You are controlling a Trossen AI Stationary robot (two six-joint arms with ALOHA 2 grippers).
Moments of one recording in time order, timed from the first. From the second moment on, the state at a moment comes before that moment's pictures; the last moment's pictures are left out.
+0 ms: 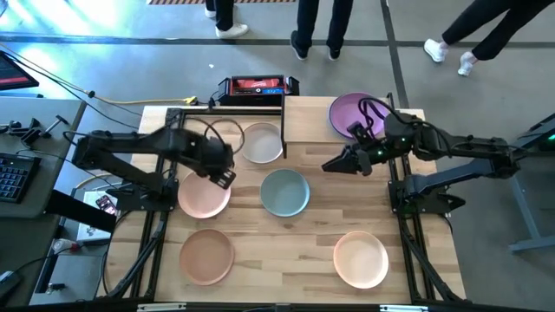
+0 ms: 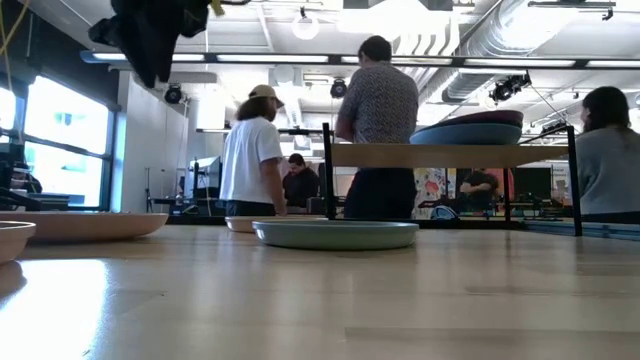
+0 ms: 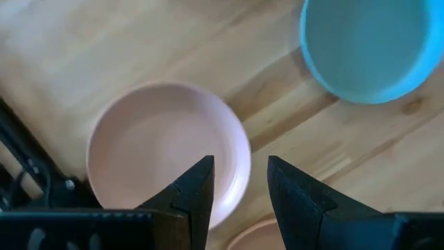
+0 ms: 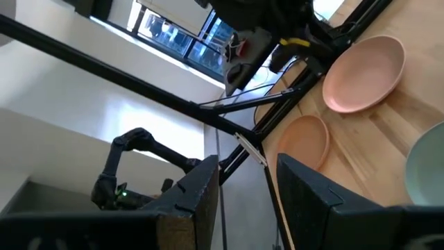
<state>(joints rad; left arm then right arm) -0.01 1.31 1.29 -1.36 -0.15 -1.01 -0.02 1.02 1.16 -0.32 -0.29 0.99</state>
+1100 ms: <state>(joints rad) -0.18 1.63 1.07 -1.08 -0.08 -1.22 0.00 1.01 1.16 -0.38 -0.32 0.93</state>
